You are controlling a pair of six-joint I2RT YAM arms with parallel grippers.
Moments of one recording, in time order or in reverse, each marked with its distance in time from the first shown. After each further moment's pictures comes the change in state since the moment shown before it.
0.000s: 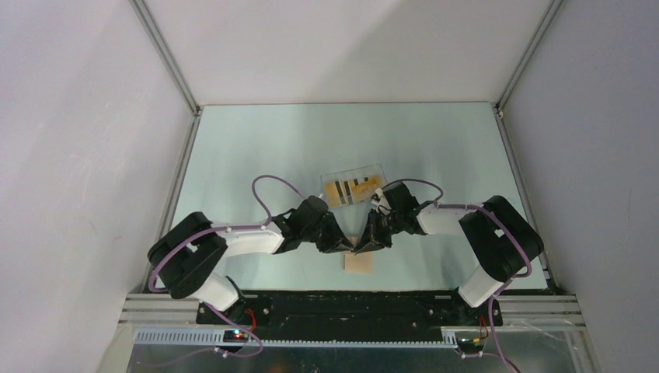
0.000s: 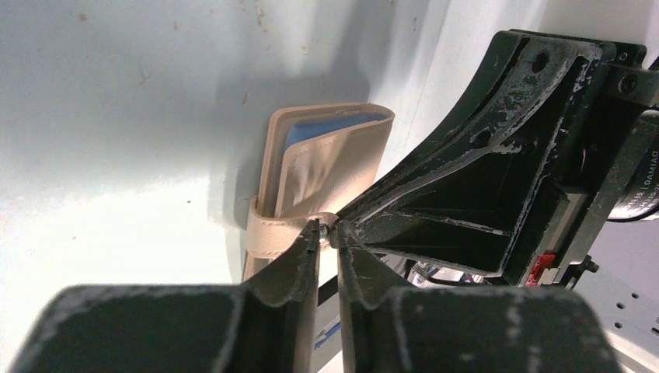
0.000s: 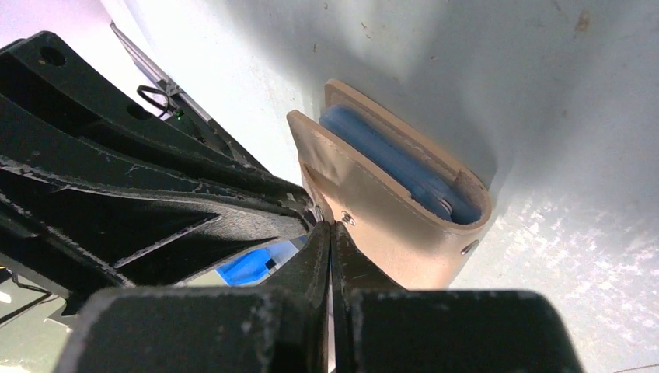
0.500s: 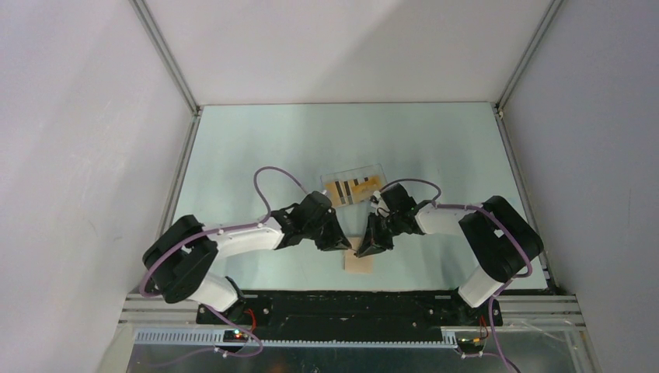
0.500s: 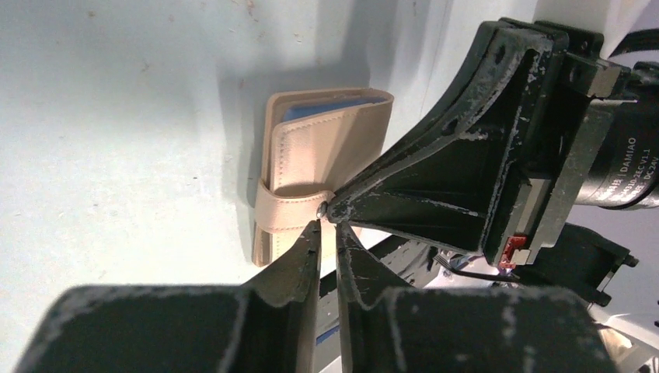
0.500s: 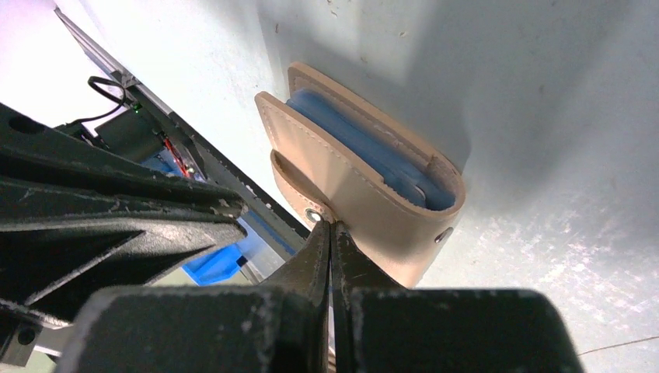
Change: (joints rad) left arm -0.009 -0.052 0.082 -0.206 -0.039 0.098; right arm 0.025 0.000 0.018 -0.096 0.050 -0.082
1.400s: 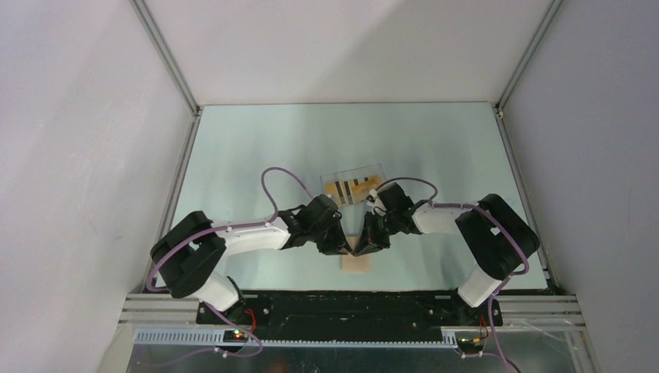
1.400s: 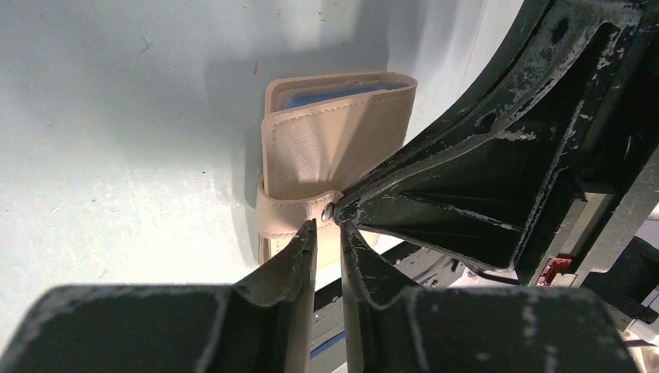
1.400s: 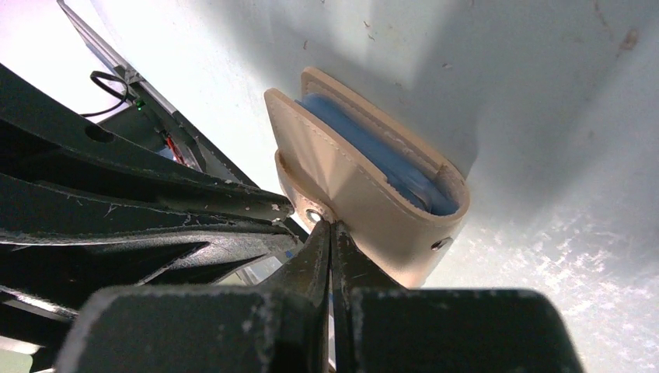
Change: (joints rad) left arm -0.043 0.057 0.039 -0.053 -0.024 0.016; right arm 0.017 0.025 0.016 0.040 -0.003 -0.011
